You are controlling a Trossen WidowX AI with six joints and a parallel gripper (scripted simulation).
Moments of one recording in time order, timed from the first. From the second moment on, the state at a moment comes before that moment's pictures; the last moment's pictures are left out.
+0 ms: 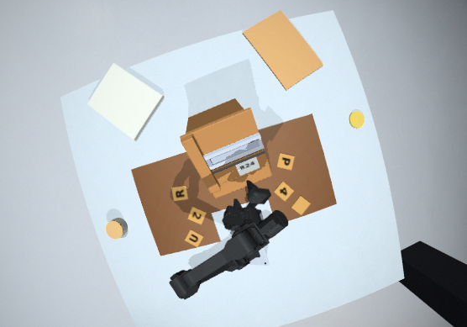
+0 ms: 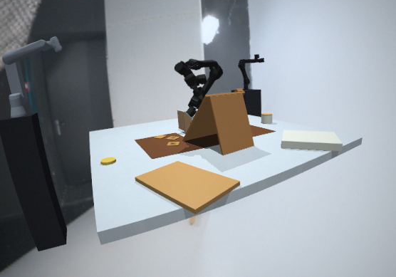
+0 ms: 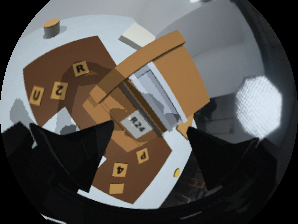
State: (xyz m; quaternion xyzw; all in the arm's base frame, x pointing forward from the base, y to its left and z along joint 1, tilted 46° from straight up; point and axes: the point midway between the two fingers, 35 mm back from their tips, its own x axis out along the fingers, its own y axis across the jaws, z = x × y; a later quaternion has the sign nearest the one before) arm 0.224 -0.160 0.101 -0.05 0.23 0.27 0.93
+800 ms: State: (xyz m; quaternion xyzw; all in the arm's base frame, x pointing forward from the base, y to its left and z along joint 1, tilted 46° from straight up) arm 0.220 -0.149 0.172 -0.33 0.17 0.33 0.87
